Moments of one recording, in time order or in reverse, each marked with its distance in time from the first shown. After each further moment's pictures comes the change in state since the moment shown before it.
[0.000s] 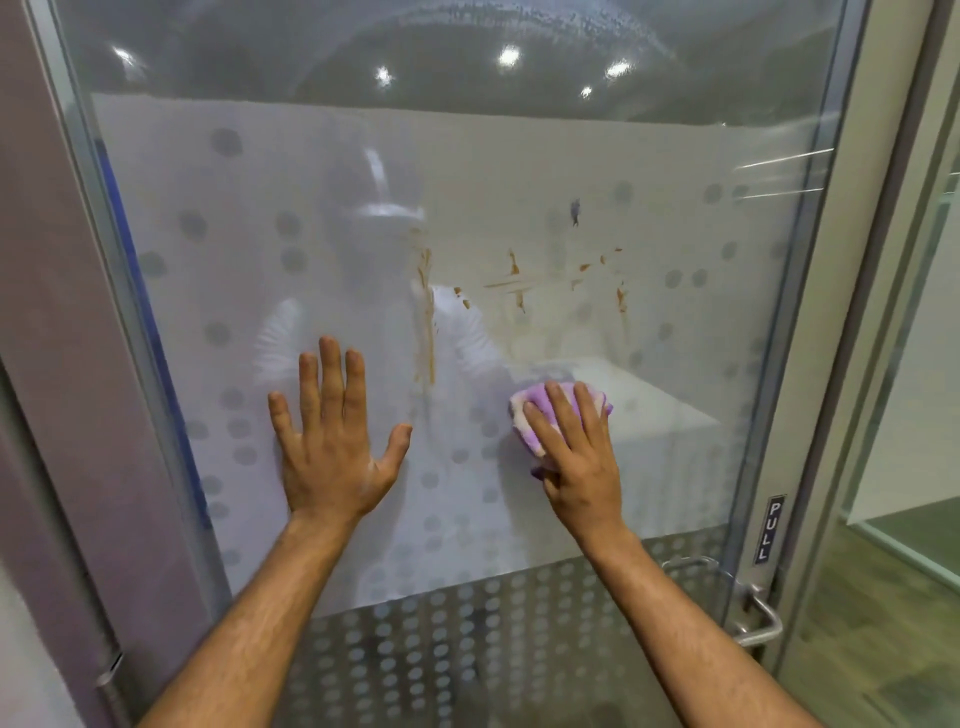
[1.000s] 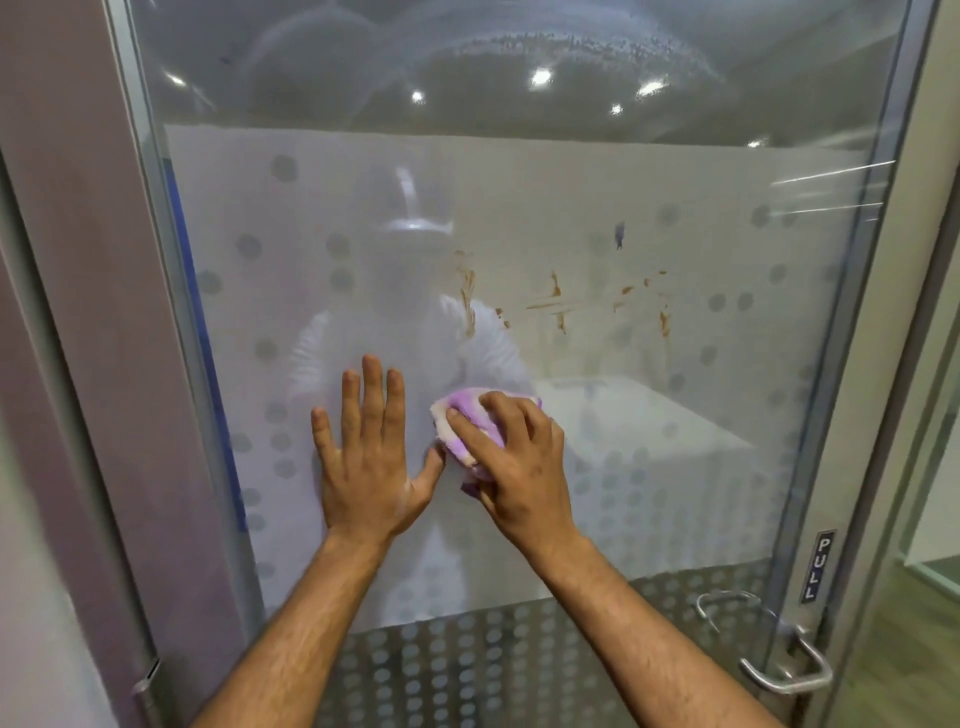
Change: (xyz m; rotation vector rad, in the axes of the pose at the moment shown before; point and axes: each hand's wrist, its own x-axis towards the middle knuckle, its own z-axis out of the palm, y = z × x) left_hand -0.001 -0.001 0.002 0.012 -0.006 0.017; right_hand 0.049 -0.094 0.017 0.010 -0.007 -0.106
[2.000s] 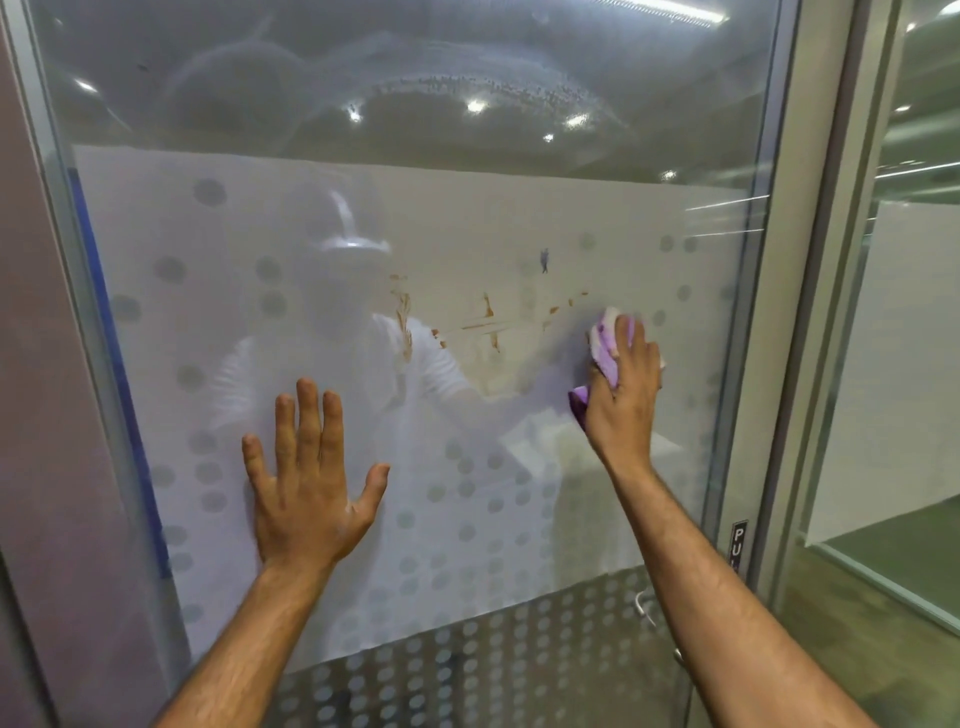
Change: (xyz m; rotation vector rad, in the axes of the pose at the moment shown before) left_hand -0.001 0.001 0.000 -0.025 0.000 -0.007; right_hand 0.032 0.132 -0.078 0.247 0.228 0.685
